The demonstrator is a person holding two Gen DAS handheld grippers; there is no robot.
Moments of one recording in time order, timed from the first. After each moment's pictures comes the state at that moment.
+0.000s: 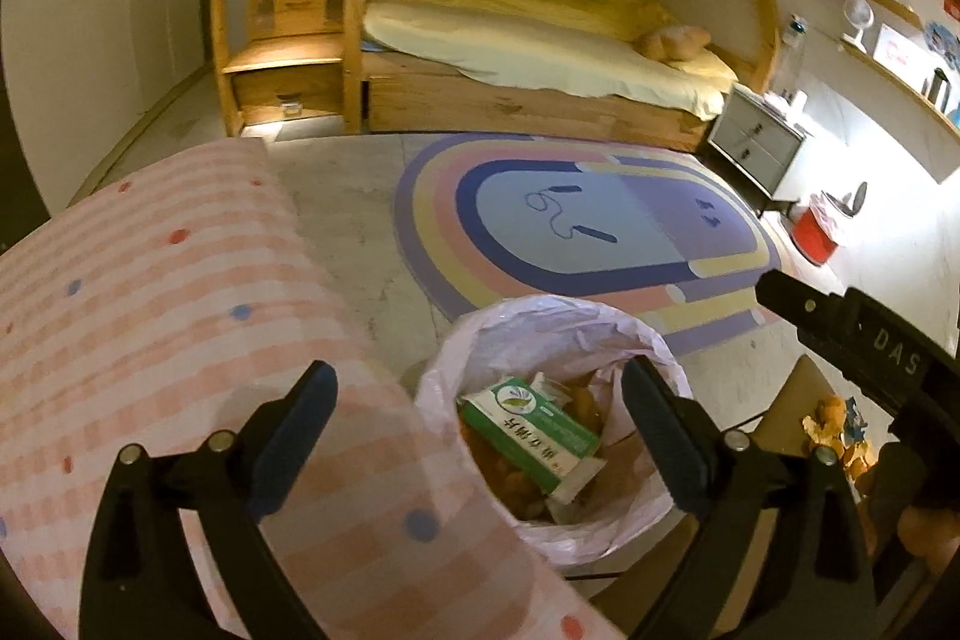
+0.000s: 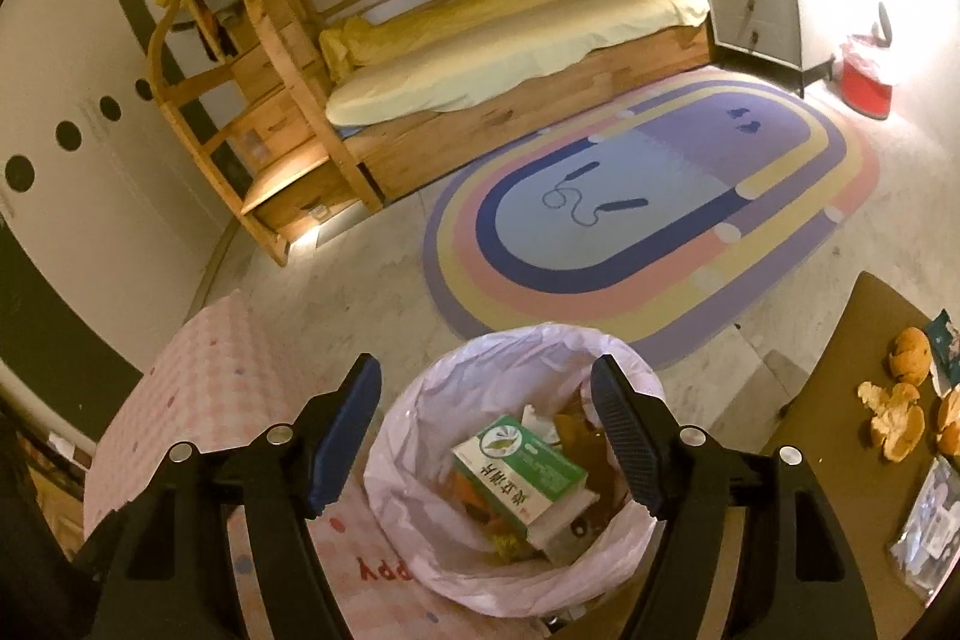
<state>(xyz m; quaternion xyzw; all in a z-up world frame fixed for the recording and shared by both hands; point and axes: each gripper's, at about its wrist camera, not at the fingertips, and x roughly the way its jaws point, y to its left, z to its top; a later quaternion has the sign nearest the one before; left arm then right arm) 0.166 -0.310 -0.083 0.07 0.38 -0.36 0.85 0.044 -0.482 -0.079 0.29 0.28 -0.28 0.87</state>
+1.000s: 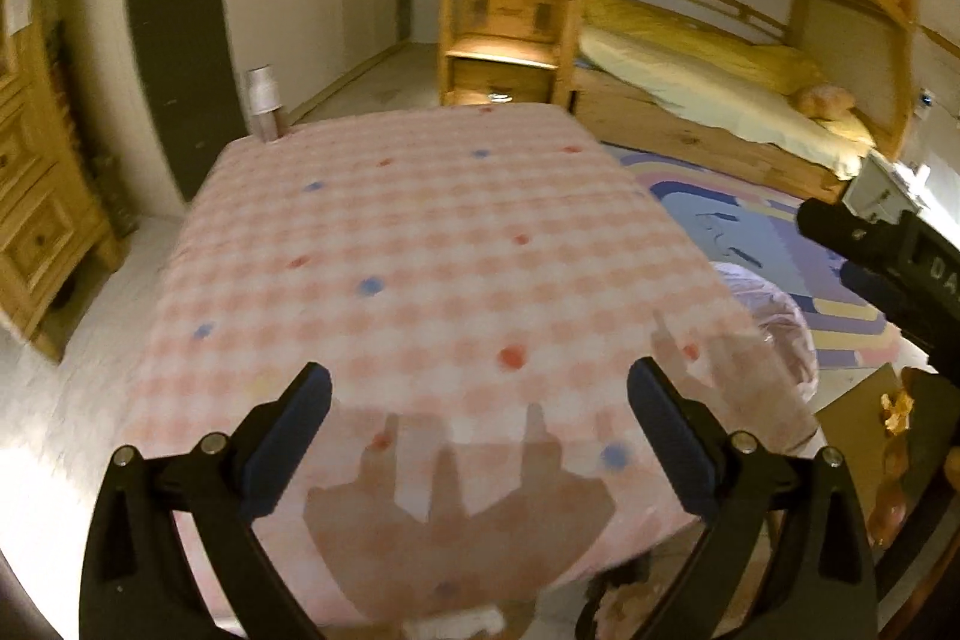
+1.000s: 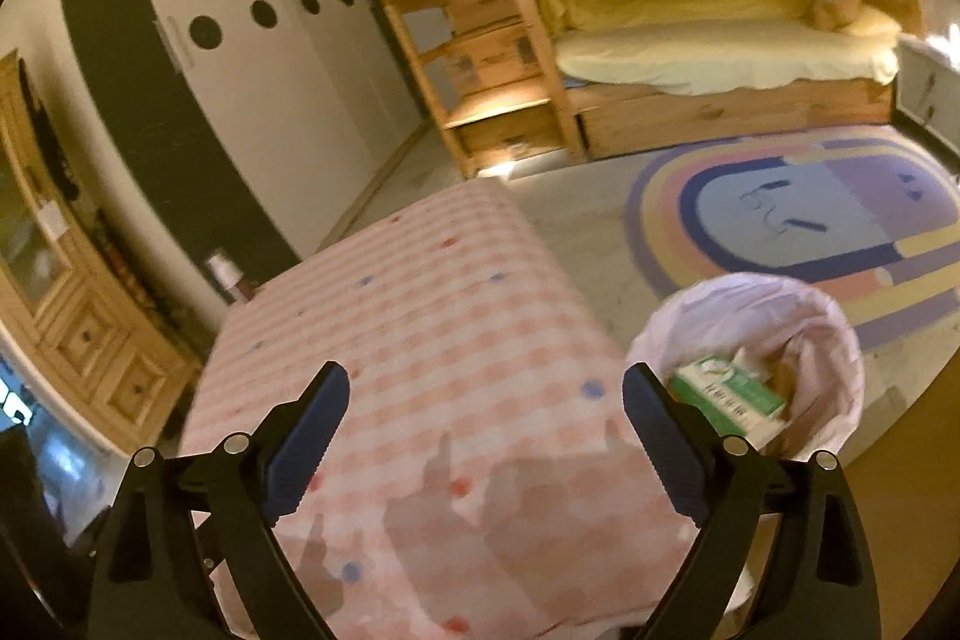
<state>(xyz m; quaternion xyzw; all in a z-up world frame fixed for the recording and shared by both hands) 0.103 -0.065 -0.049 0.04 0.39 -0.16 0.90 0.058 -0.283 -0.036 0.22 0.30 -0.08 0.93</state>
